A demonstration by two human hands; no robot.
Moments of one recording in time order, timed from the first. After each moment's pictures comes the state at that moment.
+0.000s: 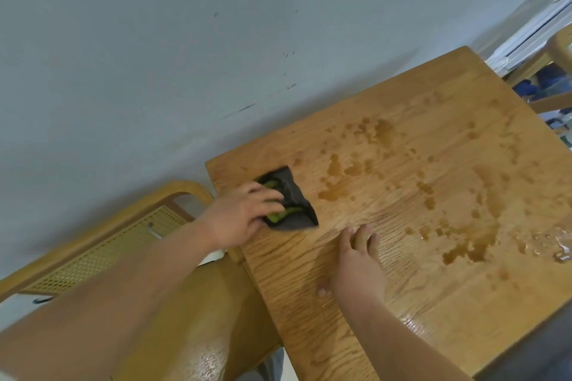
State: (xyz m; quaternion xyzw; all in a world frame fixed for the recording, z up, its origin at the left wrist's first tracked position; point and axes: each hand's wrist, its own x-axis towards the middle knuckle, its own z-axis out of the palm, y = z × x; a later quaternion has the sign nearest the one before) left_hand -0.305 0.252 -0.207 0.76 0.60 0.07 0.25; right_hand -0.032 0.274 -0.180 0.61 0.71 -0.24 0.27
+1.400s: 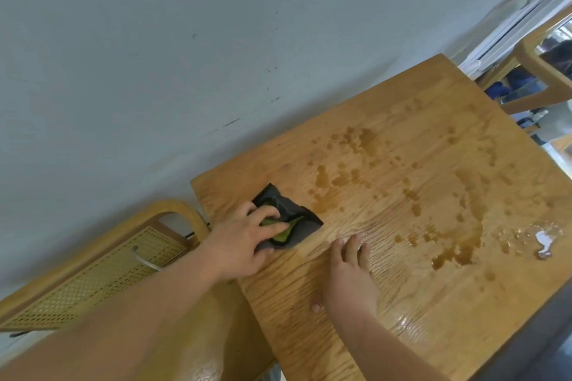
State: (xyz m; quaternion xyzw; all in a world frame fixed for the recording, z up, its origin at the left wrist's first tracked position) left_hand -0.273 0.251 -0.198 0.74 0.62 0.00 0.26; right_hand -0.036 0.275 -0.178 0.62 0.69 -0.25 0.28
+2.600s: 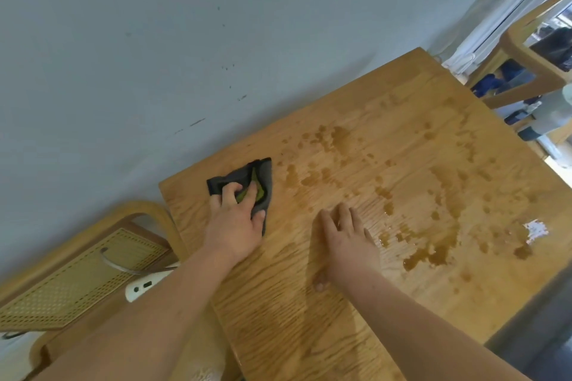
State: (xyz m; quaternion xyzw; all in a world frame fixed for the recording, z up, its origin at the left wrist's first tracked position) left_hand -0.198 0.297 -0.202 0.51 0.82 0.01 0.26; right_hand 0.021 0.349 -0.161 0.53 0.78 -0.21 0.25
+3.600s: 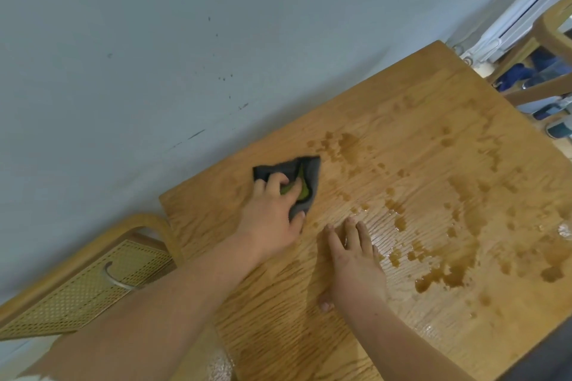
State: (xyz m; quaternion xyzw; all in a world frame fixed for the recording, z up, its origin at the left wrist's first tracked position) left_hand -0.171 0.367 -0.199 0.64 0.74 0.01 0.20; right_hand 0.017 0.356 -0.165 0.55 0.75 -0.26 0.24
